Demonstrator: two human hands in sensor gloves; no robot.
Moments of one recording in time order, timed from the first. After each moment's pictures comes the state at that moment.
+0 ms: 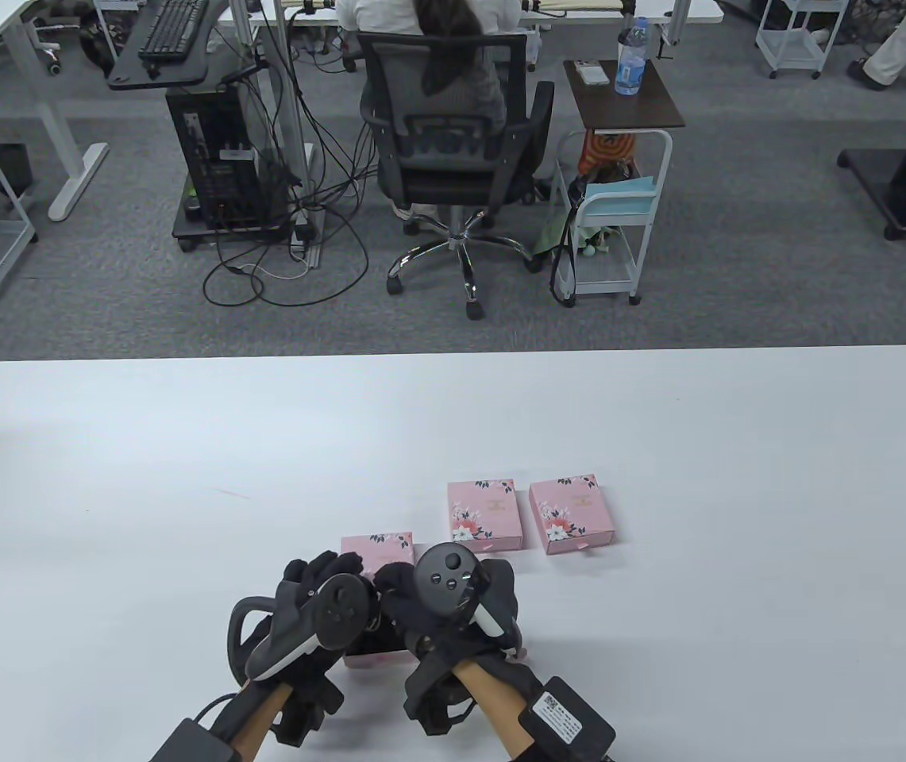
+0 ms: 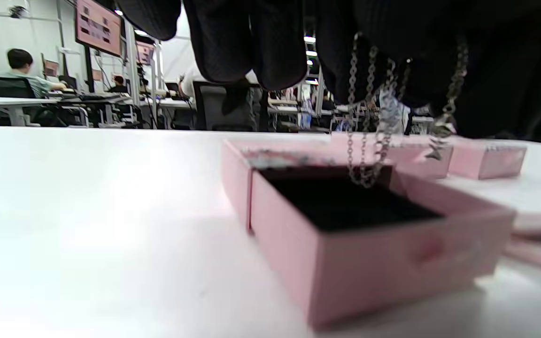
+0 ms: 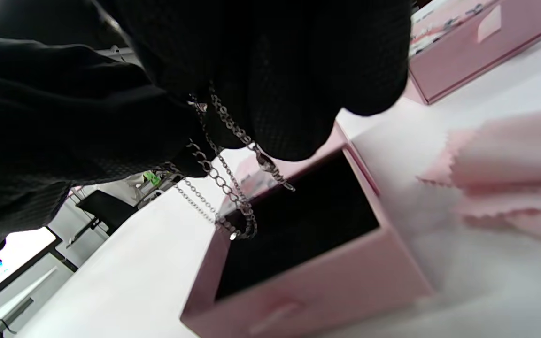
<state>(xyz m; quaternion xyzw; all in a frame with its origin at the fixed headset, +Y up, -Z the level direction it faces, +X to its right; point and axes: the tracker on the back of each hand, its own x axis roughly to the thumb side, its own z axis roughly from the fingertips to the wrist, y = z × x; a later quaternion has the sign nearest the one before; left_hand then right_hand) -0.178 -0.717 -0.333 -0.03 -0.11 0.03 0.99 -0.023 -0.721 -0.352 0.14 0.08 0.93 0.33</state>
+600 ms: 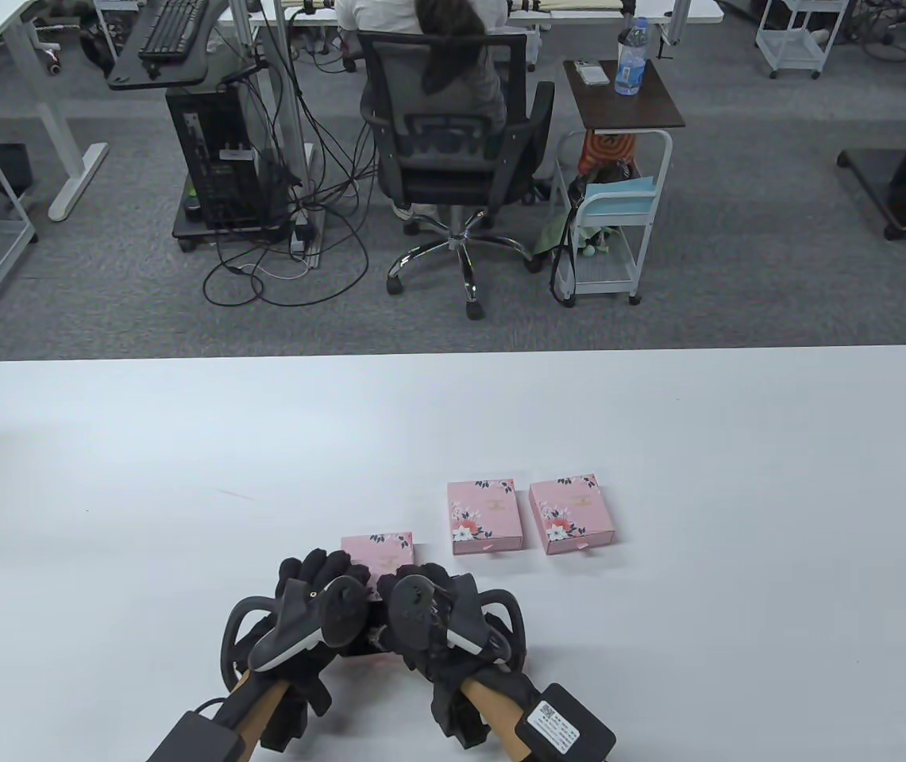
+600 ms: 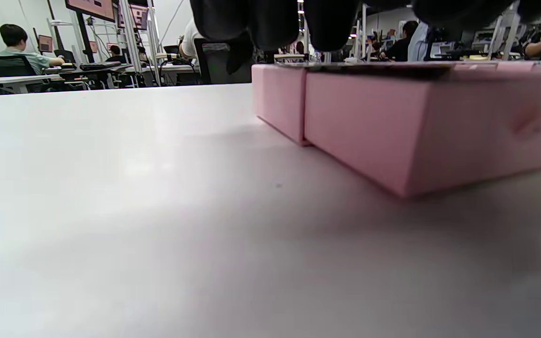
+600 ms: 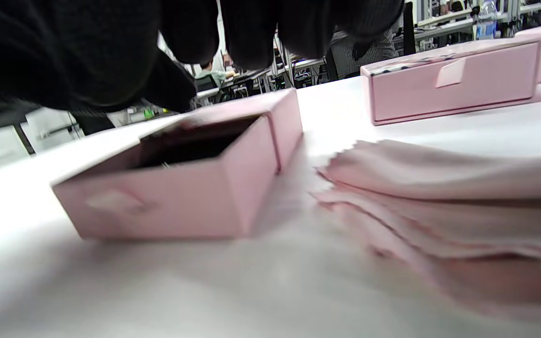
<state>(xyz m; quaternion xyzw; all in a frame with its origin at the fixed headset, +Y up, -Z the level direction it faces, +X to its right) -0.192 -0.748 -0.346 -0.08 -0.11 -0.02 0.99 -0.031 -0.738 -0.341 0.20 0.07 0.97 0.10</state>
